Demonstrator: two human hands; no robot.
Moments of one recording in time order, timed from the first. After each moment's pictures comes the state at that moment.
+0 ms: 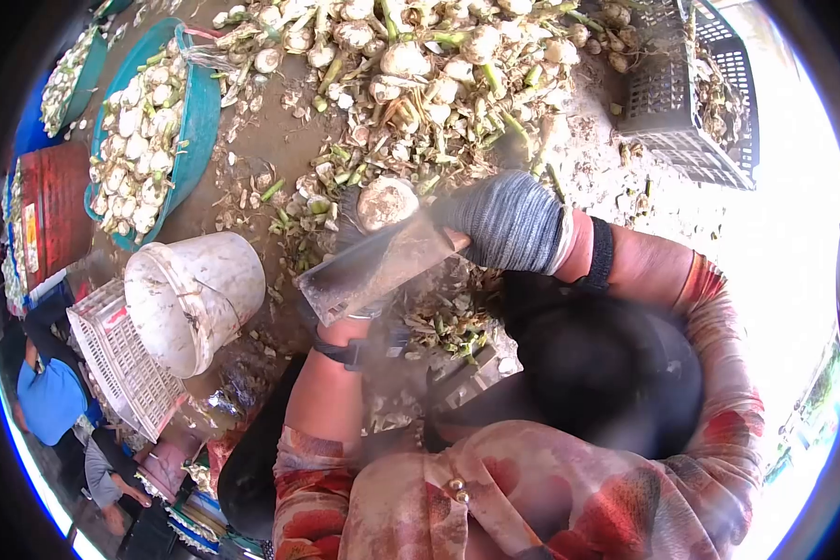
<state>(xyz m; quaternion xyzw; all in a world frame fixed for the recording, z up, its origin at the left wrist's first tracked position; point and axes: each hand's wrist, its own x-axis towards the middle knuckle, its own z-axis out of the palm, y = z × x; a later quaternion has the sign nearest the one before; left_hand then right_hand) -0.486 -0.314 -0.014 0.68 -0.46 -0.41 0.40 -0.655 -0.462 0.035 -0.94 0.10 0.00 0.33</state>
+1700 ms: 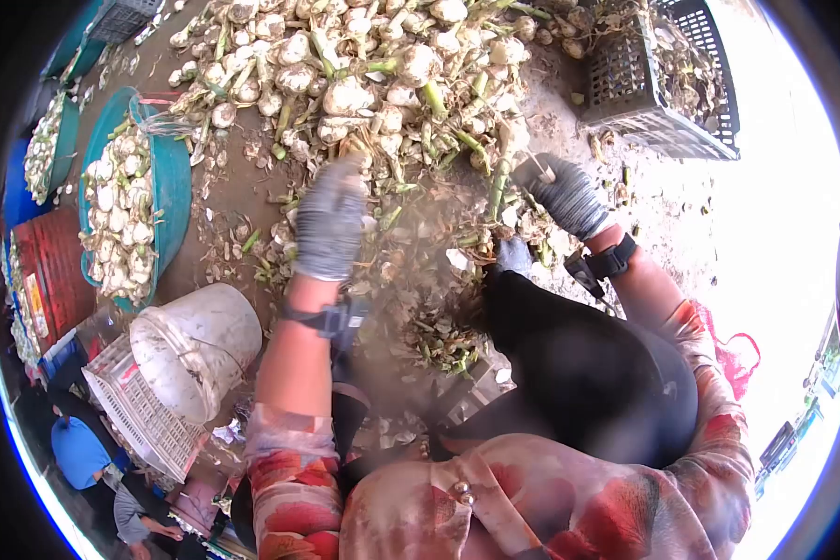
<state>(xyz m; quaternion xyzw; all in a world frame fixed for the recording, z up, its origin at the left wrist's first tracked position) -0.438 -0.393 -0.015 0.66 -0.39 -0.42 0.48 -0.785 -0.514 -0.048 -0.70 0.52 -0.13 0.48</state>
